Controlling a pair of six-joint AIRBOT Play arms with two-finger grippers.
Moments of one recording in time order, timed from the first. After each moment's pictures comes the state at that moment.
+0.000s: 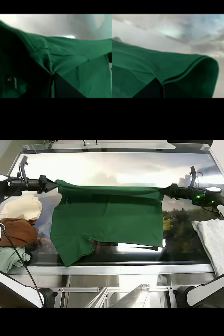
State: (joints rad) left arm 0.31 -1.96 1.71 0.52 -1.24 -0.94; right arm -0.30 -1.89 1.41 -0.31 1.05 0.70
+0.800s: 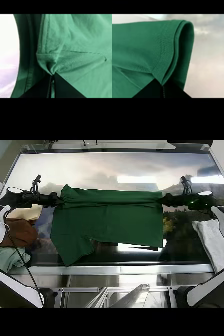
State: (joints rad) left arm 0.27 -1.96 1.53 0.67 -1.10 -0.92; right arm -0.28 -1.96 1.42 -0.49 1.01 0.73
